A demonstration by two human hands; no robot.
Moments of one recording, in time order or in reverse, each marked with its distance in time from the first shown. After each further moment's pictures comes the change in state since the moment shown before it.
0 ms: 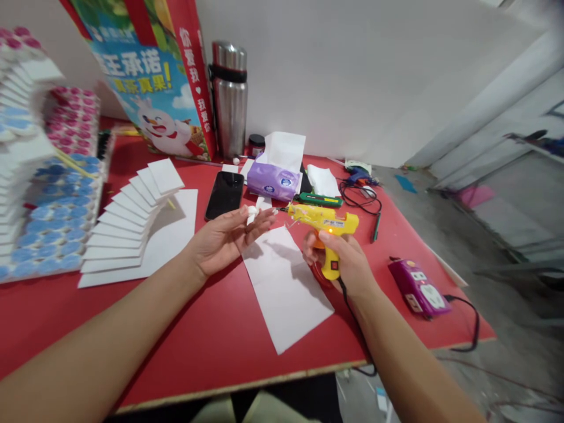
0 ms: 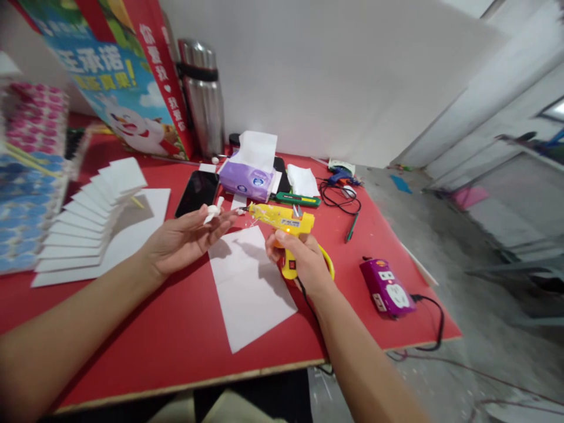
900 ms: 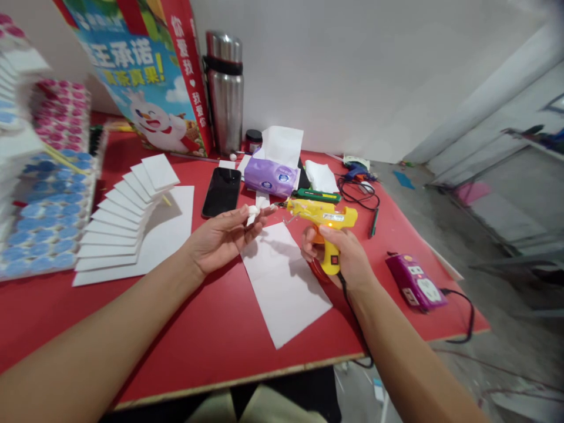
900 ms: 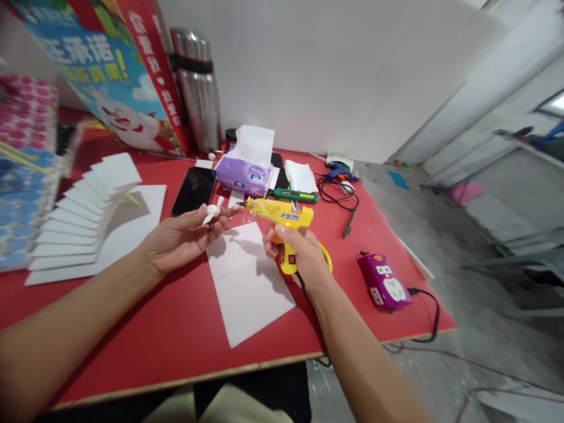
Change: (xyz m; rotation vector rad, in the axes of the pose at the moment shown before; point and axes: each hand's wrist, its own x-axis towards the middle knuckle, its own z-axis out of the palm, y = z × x) left_hand -0.002 0.000 0.001 -0.017 -0.019 -0.064; right_hand 0.001 0.001 0.000 0.131 -0.023 0.047
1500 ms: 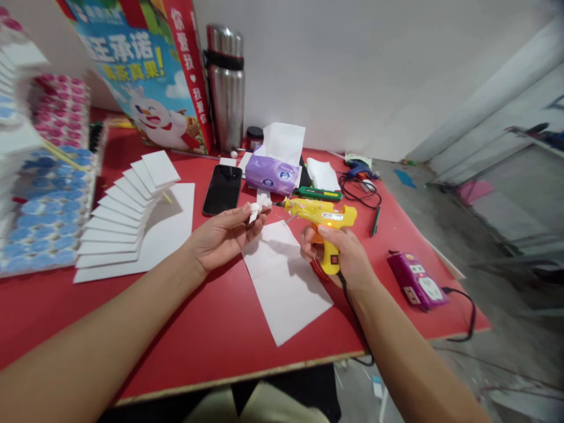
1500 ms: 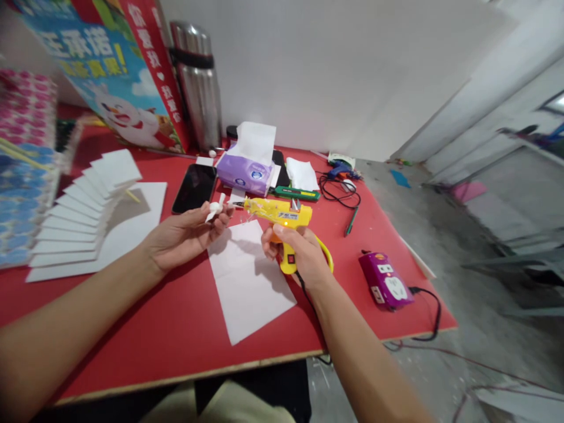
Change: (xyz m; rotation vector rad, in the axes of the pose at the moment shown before) left_hand 0.002 0.001 0.002 -0.096 0.055 -0.050; right_hand 0.000 0.003 0.000 -0.017 -0.055 -0.003
